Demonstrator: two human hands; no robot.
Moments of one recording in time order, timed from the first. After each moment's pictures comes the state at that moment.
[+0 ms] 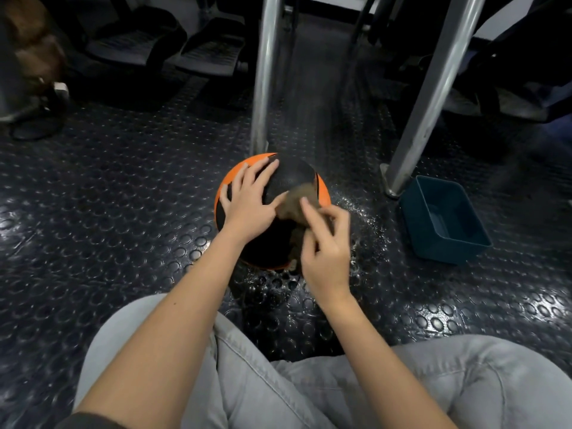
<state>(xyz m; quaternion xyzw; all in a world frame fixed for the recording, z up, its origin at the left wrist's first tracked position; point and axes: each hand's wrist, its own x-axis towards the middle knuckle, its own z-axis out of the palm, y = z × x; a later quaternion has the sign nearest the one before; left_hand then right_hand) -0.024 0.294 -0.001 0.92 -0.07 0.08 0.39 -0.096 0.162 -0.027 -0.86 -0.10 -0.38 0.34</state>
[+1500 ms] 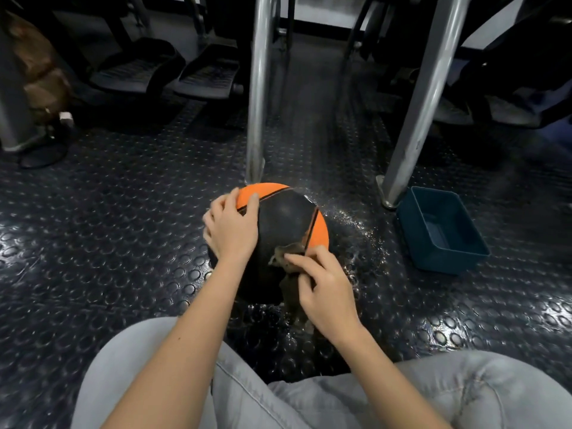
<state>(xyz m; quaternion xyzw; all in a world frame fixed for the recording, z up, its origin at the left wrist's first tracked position) -0.031 0.288 0.009 0.84 0.17 0.13 0.49 -0.124 0.147 -0.016 -0.91 -0.12 -0.22 0.32</state>
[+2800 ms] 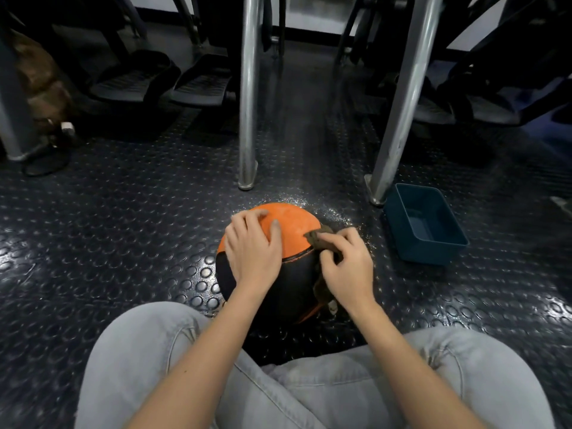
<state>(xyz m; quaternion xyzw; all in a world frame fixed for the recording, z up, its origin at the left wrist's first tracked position) -0.095 0.242 0.011 0.88 0.07 0.18 0.43 -0.125 0.104 0.004 -0.89 0.00 -0.28 0.36</state>
